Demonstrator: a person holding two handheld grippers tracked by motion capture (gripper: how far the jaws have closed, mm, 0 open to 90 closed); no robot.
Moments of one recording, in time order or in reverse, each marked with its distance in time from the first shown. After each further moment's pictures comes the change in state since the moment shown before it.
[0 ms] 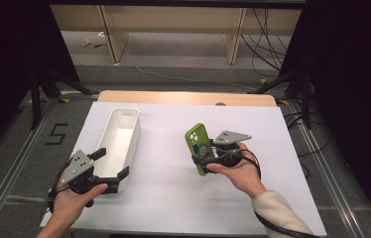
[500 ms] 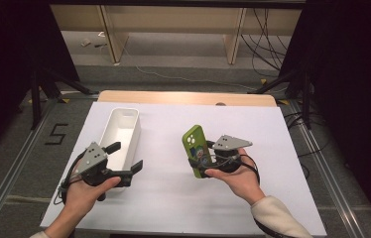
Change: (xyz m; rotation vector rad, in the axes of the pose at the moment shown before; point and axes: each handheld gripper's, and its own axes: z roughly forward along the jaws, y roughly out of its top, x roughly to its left) left arm -0.023 0.026 0.027 0.001 -0.074 0.000; right arm 0.017 -0.002 -0.005 -0.078 0.018 -0.029
